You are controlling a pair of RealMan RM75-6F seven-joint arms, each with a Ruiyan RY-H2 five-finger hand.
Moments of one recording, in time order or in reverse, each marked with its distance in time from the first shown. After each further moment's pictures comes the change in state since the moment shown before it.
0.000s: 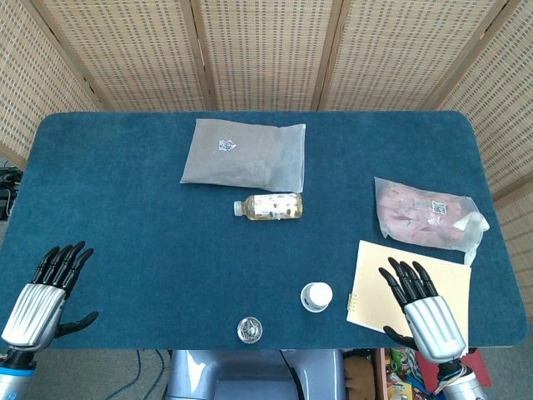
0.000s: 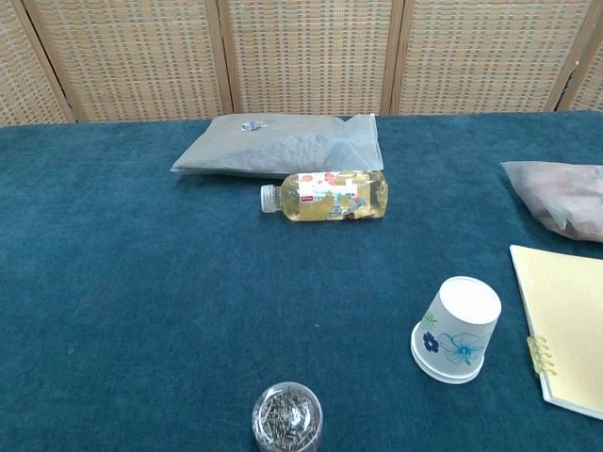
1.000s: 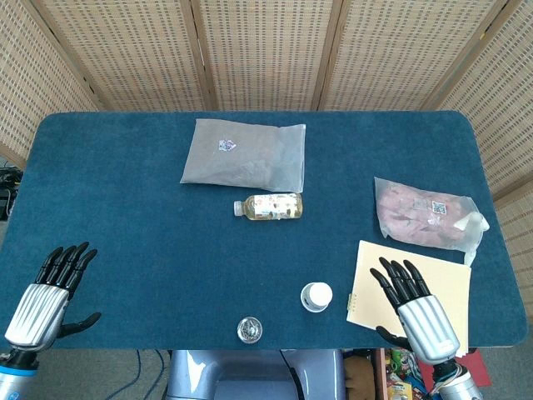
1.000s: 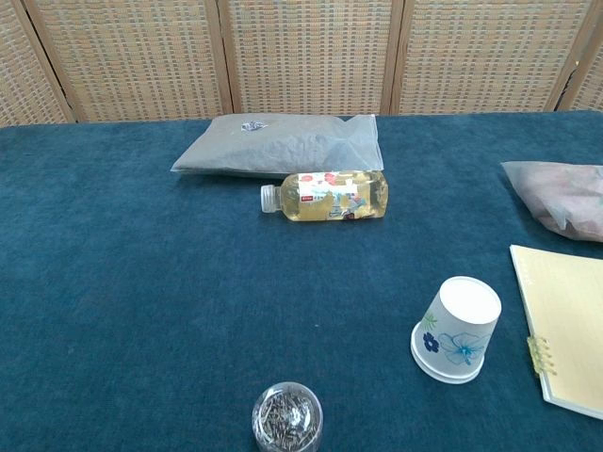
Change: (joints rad) left arm -0.003 -0.004 0.004 -0.004 0.013 -0.006 0.011; right arm 0.019 -0.008 0.004 0.000 -0.072 0.014 0.030
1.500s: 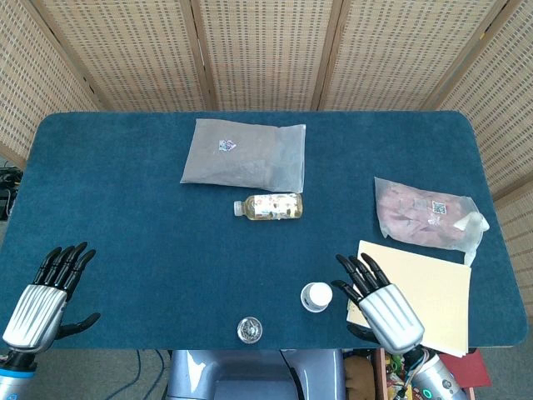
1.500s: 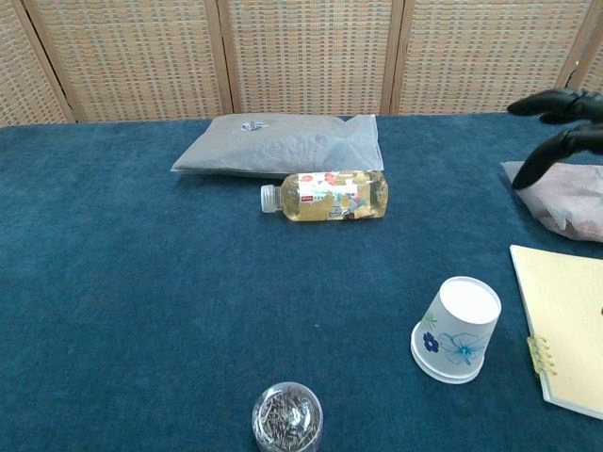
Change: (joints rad) left arm 0.005 0.005 0.002 0.001 0.011 0.015 -0.011; right arm 0.123 0.034 0.051 -0.192 0.075 -0.243 -0.159
